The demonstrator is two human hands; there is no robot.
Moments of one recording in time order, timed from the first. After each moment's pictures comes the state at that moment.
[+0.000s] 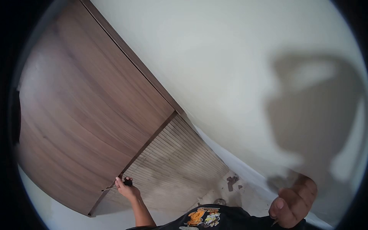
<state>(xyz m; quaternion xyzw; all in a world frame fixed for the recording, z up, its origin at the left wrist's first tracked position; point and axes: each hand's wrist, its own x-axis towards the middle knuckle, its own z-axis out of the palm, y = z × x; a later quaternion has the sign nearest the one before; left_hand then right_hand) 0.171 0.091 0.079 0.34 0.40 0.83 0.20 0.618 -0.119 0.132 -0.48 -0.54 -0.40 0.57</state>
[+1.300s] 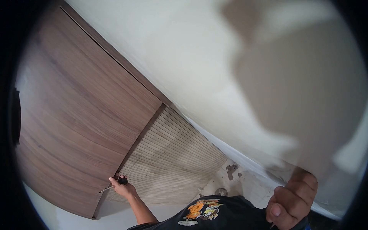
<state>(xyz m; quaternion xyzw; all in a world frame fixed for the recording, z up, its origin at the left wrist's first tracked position) 0.160 0.091 0.068 0.34 0.40 0.83 0.19 0.660 -0.107 0.112 -0.39 -0.61 -0.41 0.55</state>
